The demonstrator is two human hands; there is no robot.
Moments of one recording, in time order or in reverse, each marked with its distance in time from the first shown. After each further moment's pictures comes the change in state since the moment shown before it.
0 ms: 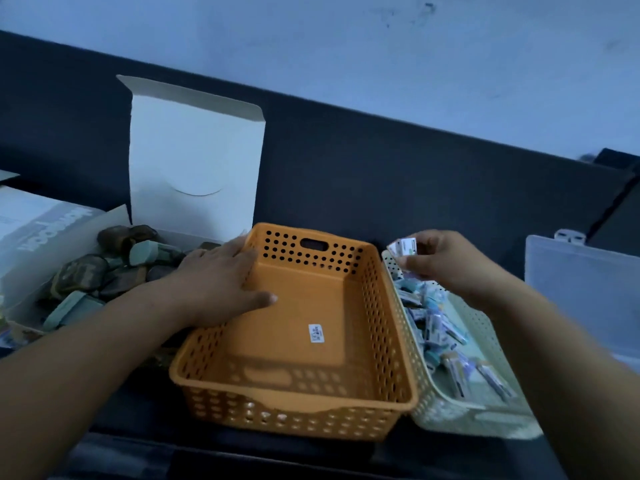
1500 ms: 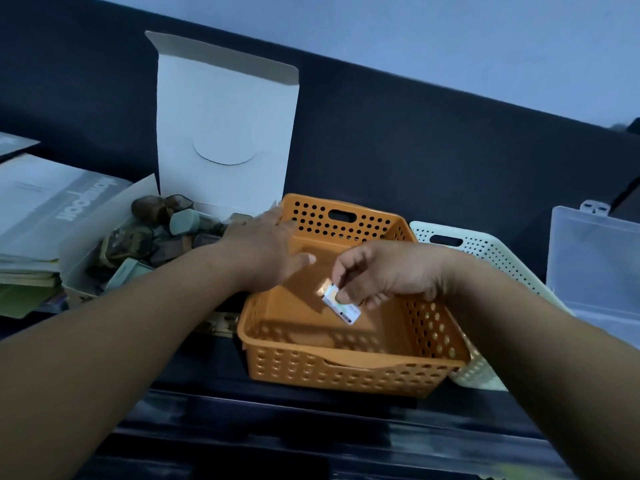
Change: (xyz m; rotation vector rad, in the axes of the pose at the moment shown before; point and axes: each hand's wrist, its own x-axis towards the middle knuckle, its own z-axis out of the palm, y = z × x) left_hand 0.007 -0.011 0.007 -0.017 0.060 0.097; right_hand -0.023 -0.064 0.094 0.031 -0.811 0.093
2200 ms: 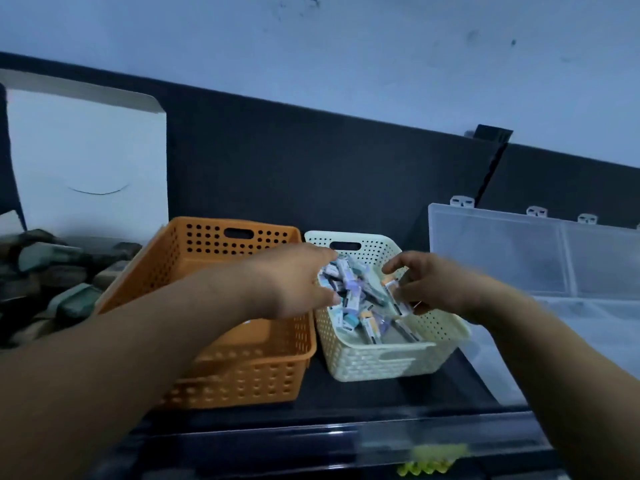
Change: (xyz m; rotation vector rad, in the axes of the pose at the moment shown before) left_hand -0.002 0.171 -0.014 -0.146 -0.030 0.367; right_hand -0.148 0.133 -0.066 -0.044 0.702 0.170
